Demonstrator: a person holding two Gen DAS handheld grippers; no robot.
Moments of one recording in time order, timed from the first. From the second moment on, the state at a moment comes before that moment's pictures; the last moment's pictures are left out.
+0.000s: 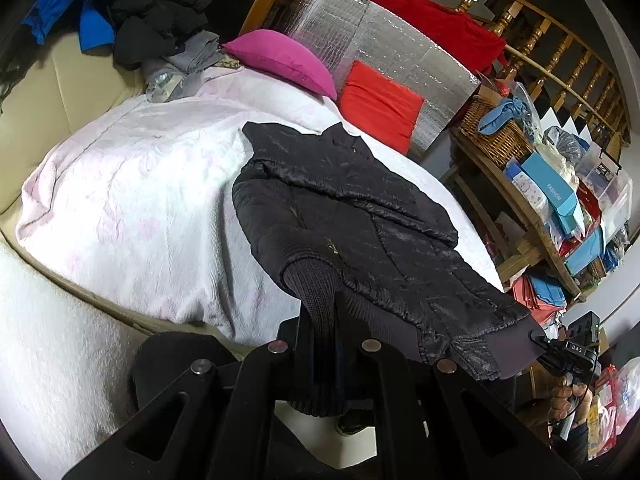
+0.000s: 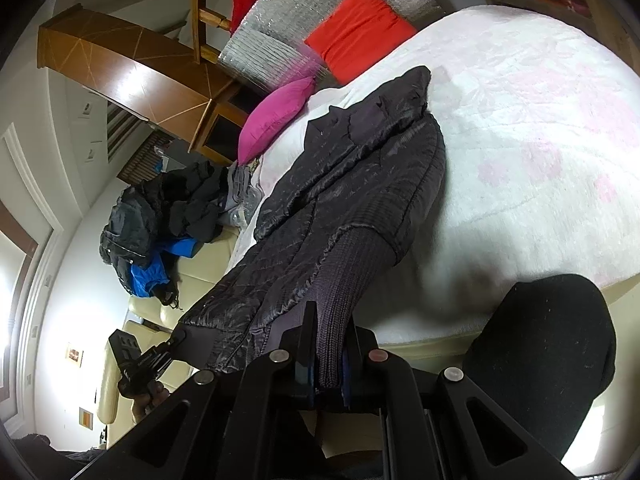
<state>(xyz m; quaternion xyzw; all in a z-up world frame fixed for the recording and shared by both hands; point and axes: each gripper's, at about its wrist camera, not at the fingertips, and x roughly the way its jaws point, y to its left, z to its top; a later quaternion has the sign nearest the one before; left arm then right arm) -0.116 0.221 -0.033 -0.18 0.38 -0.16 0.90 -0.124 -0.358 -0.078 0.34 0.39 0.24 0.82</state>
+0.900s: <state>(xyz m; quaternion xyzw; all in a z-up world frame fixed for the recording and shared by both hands) -0.082 0.205 0.012 -0.16 0.34 -0.18 0.91 -0.103 -0.354 -0.041 0.34 0.35 0.26 0.83</state>
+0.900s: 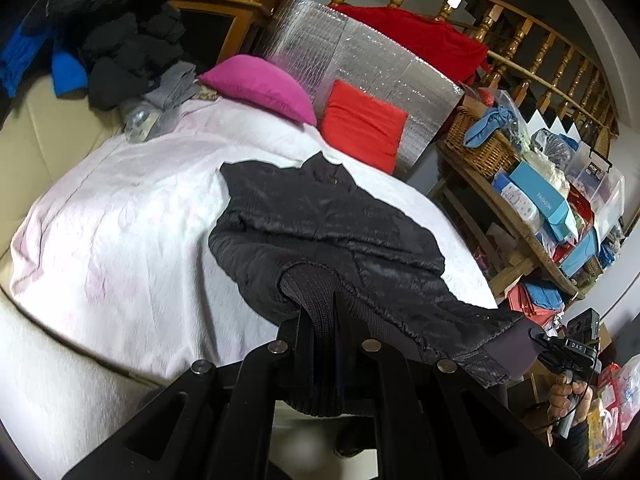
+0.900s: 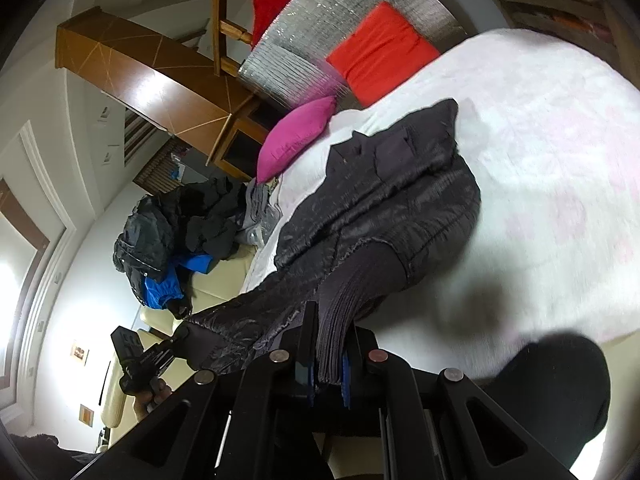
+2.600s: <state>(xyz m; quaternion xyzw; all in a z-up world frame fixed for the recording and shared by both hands) 0.002 0.186 0.062 -0.16 0.28 -0.14 0.94 -0.007 -0.340 0.028 0.33 0.28 0.23 0.87</state>
